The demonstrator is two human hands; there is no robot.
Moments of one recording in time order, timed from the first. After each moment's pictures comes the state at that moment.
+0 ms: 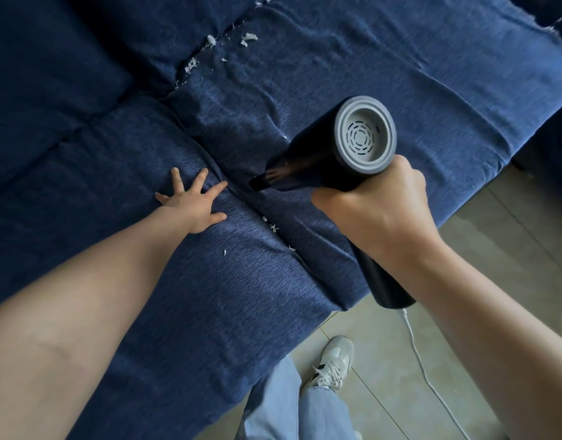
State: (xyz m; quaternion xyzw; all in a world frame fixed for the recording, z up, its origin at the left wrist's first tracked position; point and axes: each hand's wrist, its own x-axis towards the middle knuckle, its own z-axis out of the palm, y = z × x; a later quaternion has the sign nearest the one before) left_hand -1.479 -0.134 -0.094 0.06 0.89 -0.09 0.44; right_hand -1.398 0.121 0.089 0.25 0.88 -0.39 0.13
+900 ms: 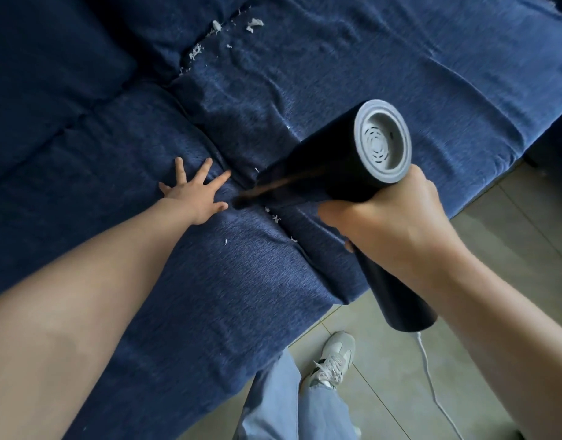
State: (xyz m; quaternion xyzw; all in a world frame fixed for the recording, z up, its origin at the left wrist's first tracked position) left_hand -1.472 -0.133 -0.093 0.05 0.89 -0.08 0.44; right_hand -1.376 0.128 0.095 0.22 0.86 -0.43 0.17
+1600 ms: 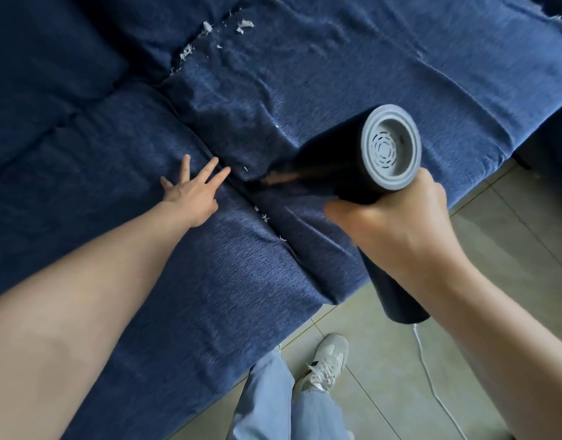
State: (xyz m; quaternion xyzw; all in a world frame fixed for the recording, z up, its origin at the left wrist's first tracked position) left_hand -1.460 -0.117 -0.101 0.08 0.92 -0.08 0.37; right_hand -1.363 0.150 0.086 0.23 0.87 -0.42 0.11
